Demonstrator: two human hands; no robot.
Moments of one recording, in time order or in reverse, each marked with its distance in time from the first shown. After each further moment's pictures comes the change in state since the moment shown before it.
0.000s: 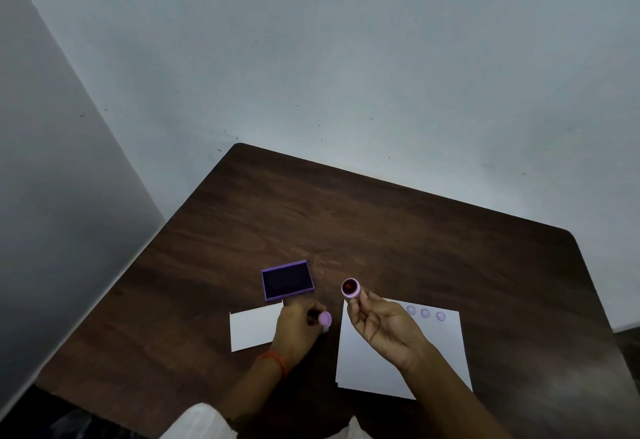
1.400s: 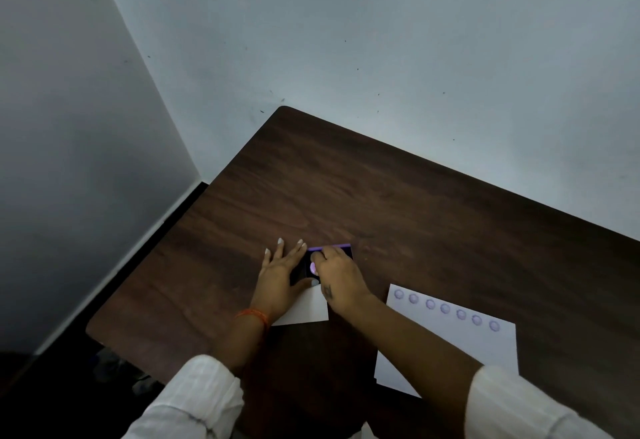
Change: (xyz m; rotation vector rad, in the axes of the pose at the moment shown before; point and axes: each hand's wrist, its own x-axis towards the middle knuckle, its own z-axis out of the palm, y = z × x) left_hand 0.042 -0.089 -0.068 0.282 0.101 0.090; right_hand 0.102 0.068 0.078 -2.417 -0.182 -0.693
